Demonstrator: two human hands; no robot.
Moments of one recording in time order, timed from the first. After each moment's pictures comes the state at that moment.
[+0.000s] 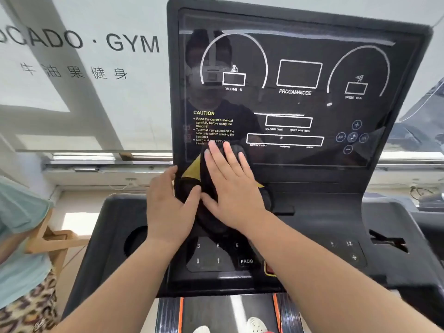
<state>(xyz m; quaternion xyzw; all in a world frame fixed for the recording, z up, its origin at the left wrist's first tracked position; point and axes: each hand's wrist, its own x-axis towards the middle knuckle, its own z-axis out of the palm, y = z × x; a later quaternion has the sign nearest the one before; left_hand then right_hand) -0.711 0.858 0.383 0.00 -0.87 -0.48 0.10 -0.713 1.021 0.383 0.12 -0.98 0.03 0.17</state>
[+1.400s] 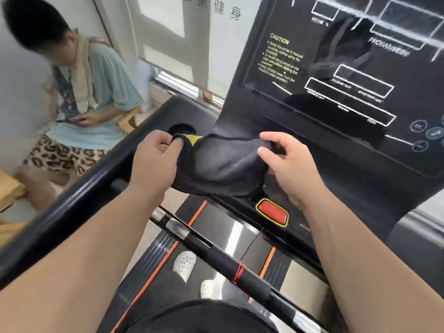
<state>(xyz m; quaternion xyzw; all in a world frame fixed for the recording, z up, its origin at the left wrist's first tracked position) -0.558 0.858 0.388 0.29 -0.72 -0.61 0.16 -0.634 1.097 0.405 0.09 -0.85 0.52 -0.07</state>
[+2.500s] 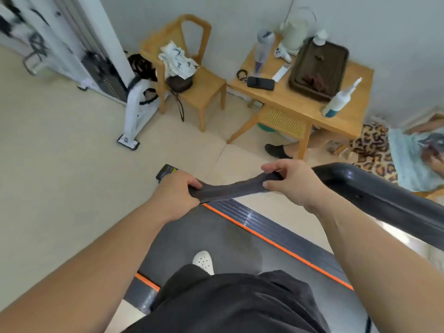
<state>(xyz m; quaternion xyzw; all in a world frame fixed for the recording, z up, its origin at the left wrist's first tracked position) 0.227 0.790 0.311 0.74 -0.55 -0.37 0.13 -0.046 0.701 0.339 0.68 -0.60 0.07 -0.43</state>
